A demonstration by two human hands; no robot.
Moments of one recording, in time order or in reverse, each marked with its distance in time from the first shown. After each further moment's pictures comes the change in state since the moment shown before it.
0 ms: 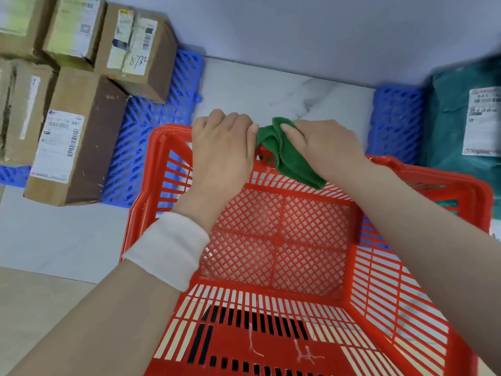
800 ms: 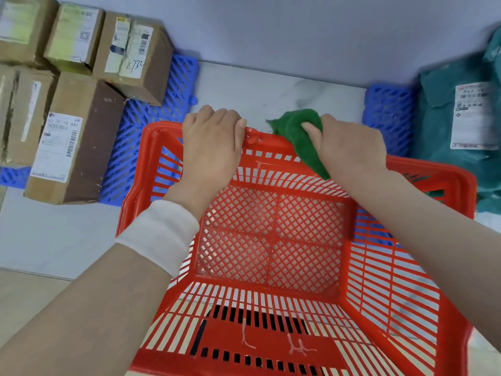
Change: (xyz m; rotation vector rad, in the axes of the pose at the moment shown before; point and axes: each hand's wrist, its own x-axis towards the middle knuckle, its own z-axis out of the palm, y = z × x) left_hand 0.001 0.001 0.003 0.027 0.008 -0.001; right_hand -0.031 0.028 -0.011 -0.251 0.208 0.048
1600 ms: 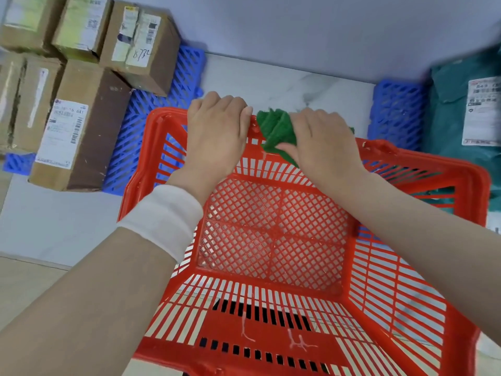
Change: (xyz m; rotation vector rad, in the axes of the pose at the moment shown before) left_hand -0.003 -0.002 0.001 0.004 0.013 0.034; right_hand -0.007 -0.031 0.005 0.068 -0.031 -0.304
